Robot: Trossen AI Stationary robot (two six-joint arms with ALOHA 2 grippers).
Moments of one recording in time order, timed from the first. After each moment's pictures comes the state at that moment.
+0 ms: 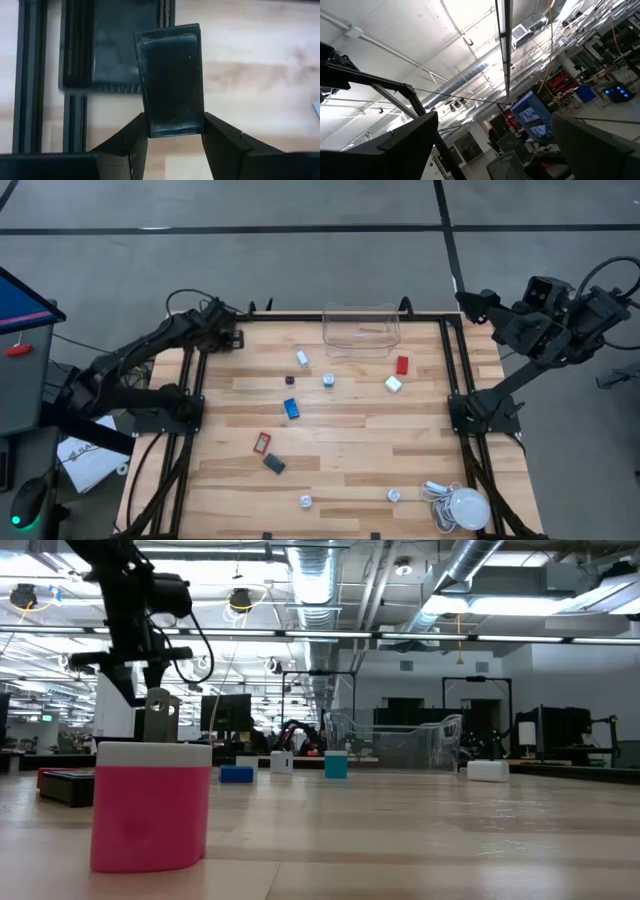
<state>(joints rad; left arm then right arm) 0.87 1.12 0.80 -0.87 -0.22 -0.71 0.52 0.94 1.48 0.07 0.58 0.34</state>
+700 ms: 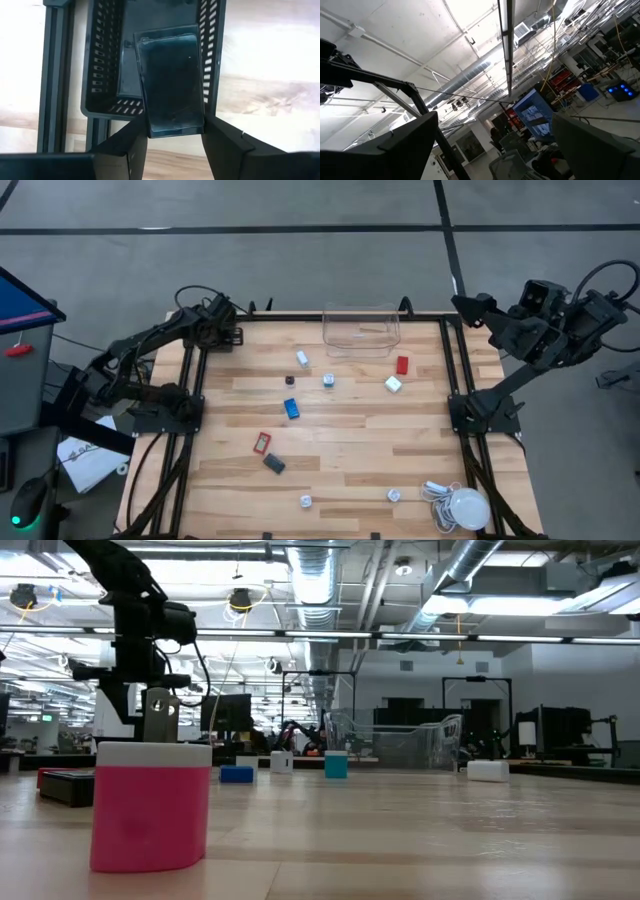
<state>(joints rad) 0.96 1.27 0.80 -0.83 -0.28 -0.67 0.53 0.97 1.48 0.09 0.58 0.34</state>
